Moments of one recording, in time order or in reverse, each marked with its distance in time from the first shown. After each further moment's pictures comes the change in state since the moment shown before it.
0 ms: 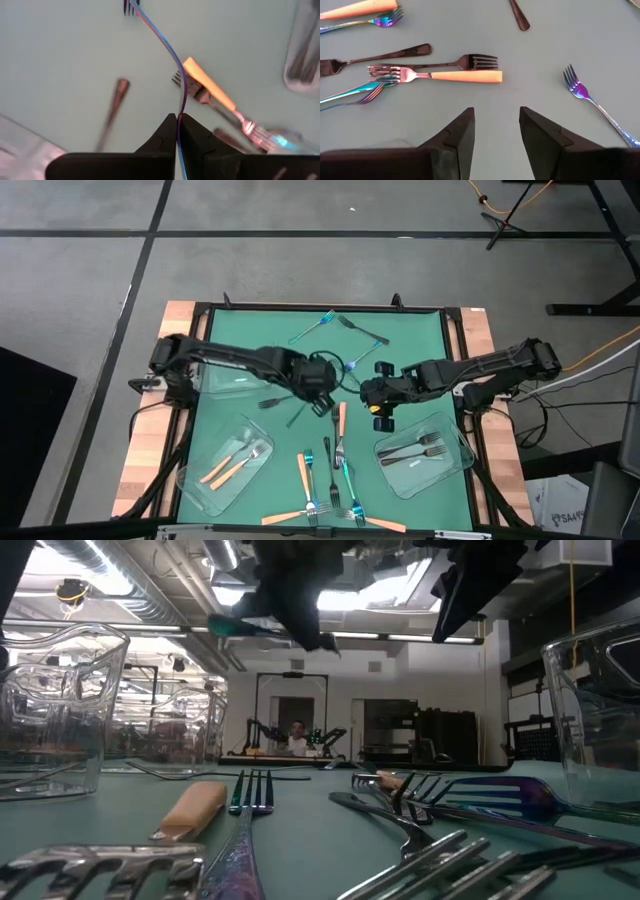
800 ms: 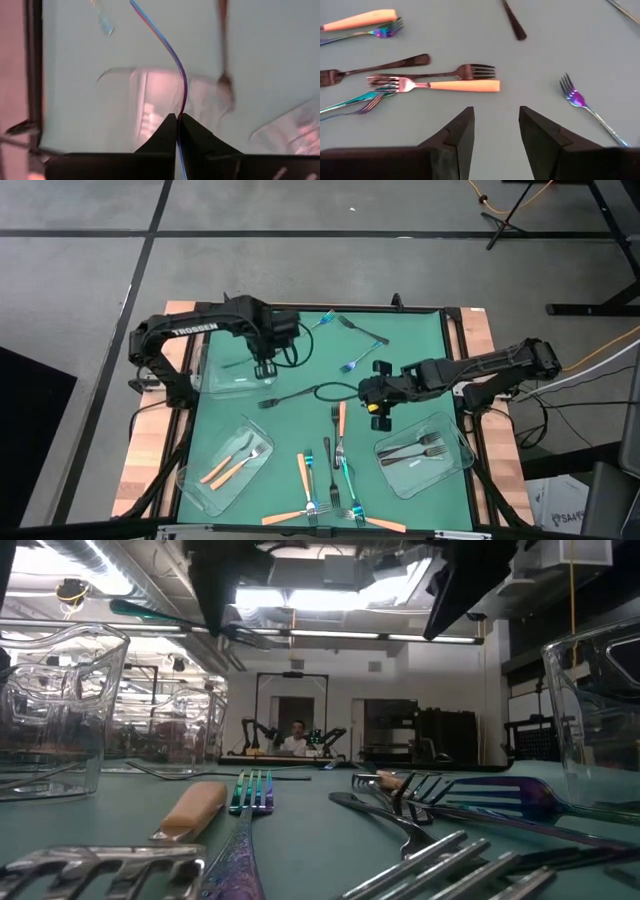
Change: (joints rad) left arm 0.308 -0.186 0.001 -0.515 0.042 0.752; right arm 0.000 0.001 0.000 0.043 0.001 -0.002
